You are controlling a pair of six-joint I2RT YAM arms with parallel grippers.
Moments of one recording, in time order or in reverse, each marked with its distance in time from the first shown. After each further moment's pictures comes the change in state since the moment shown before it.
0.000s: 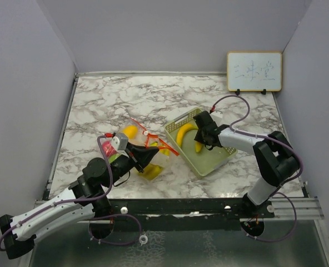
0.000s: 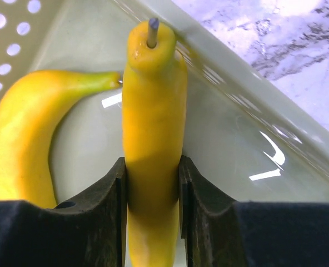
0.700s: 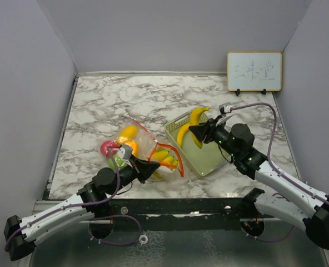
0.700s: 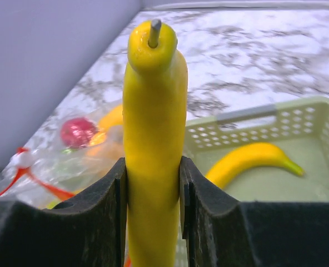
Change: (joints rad) left arm -0.007 -0.073 -0.306 0.147 0.040 -0.161; right arm 0.053 -0.743 -0.324 0.442 -0.383 -0.437
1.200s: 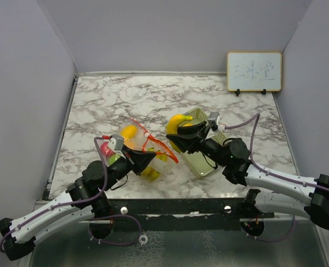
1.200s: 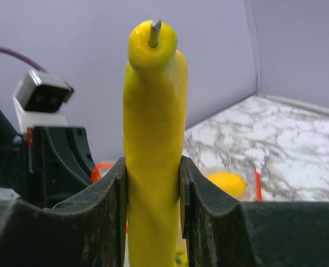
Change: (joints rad) left arm 0.001 -0.004 0.278 -0.228 -0.074 0.003; right arm 0.334 0.093 -0.049 0.591 -0.073 -0.107
